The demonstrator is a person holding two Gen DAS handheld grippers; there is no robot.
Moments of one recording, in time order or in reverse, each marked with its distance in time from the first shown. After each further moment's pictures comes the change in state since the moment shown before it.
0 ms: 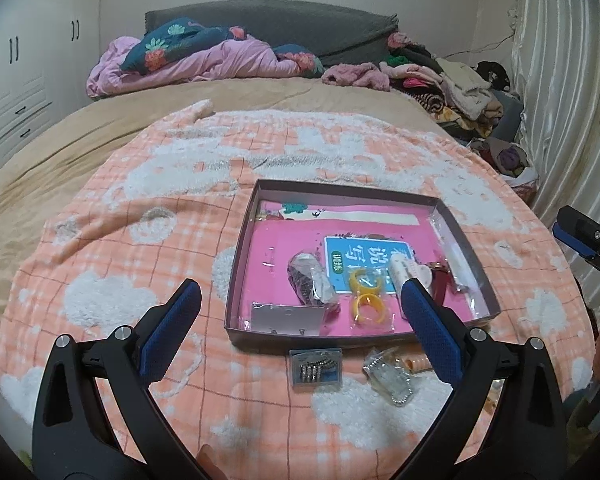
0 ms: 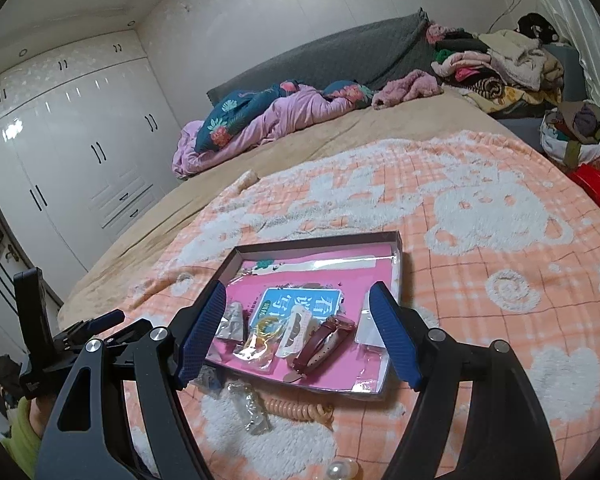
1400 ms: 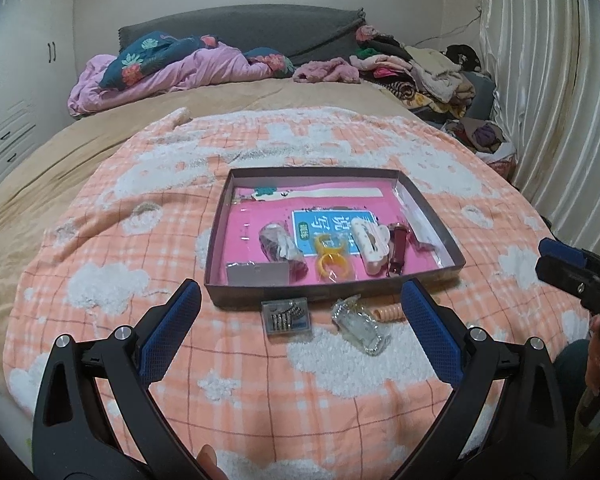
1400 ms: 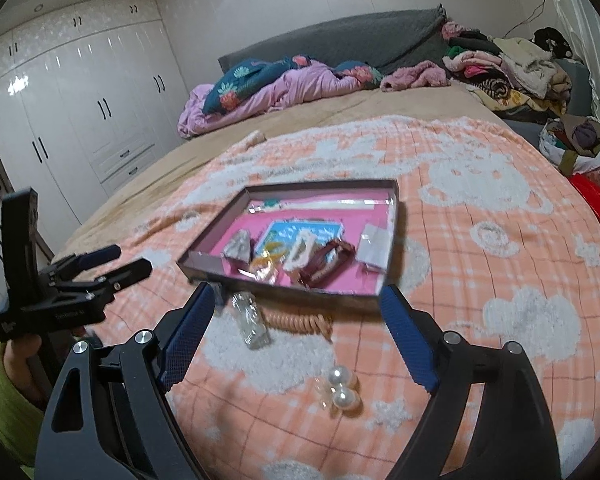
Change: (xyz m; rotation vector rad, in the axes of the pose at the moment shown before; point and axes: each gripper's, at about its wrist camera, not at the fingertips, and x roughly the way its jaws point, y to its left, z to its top) left arm -0.034 -0.024 -0.035 0.100 0.007 -0.047; right arm -0.039 0.021 -0.066 -0.103 0.107 -0.042
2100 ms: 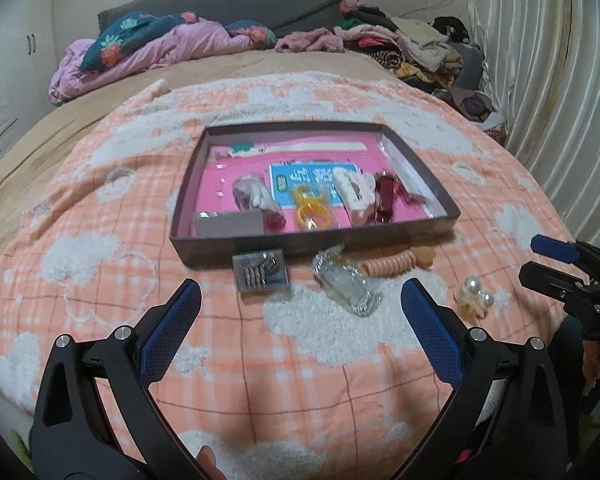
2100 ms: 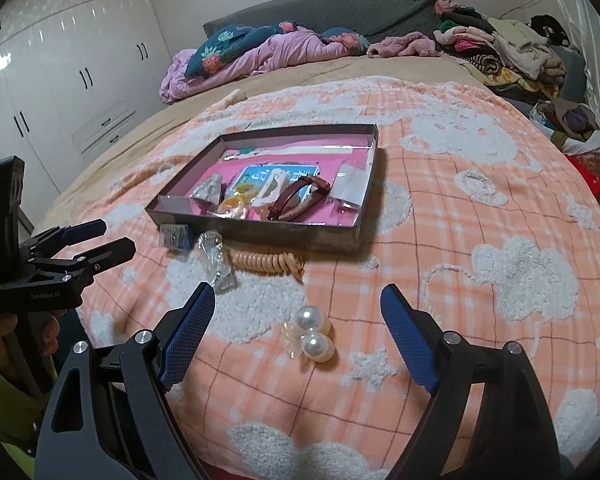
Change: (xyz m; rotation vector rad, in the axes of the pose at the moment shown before) left arm 0.025 -0.012 -0.032 0.035 0.104 -0.047; right arm 0.018 -0.011 -0.039 -0.020 0.120 -0.069
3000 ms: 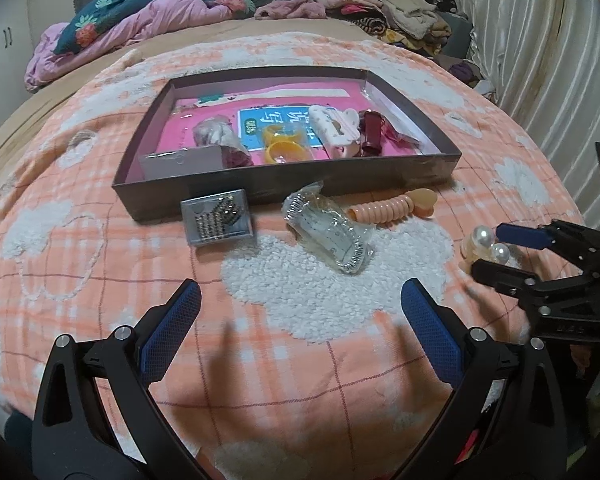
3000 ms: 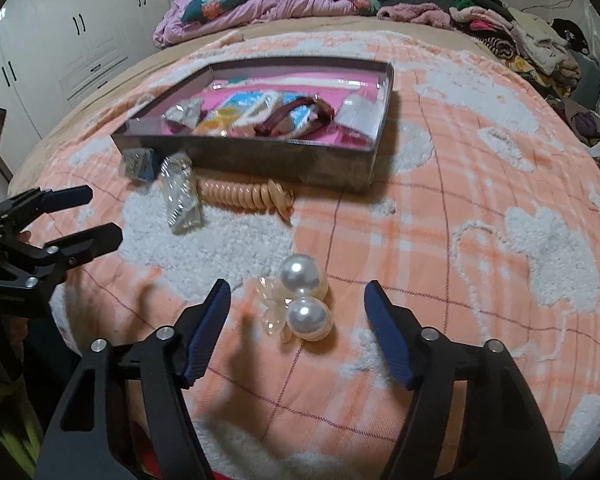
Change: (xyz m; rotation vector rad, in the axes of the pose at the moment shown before) left arm 0.042 -0.013 -0.027 0.039 0.094 -0.054; right arm 0.064 0.001 -0.027 -0.083 0.170 -0.062
